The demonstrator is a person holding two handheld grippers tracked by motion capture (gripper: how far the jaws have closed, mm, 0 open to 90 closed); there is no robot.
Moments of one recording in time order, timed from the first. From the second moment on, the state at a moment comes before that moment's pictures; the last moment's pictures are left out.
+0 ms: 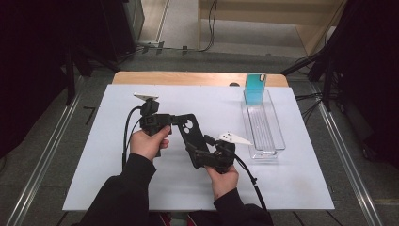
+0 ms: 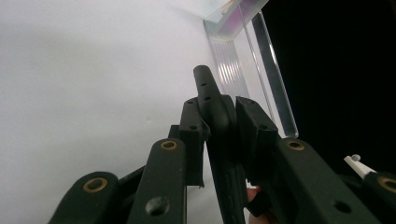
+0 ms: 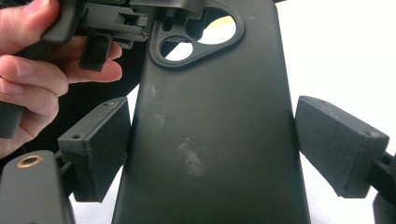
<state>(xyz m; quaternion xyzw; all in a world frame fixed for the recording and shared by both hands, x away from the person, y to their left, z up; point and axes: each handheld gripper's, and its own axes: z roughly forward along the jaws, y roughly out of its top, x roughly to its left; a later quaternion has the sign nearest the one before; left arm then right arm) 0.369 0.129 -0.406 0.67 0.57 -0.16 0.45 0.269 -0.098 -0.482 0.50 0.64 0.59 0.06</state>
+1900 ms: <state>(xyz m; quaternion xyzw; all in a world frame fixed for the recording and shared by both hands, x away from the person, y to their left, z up) 0.316 0.113 -0.391 0.76 0.37 -0.02 0.53 0.287 -0.137 -0.434 0.35 0.78 0.52 0.04</state>
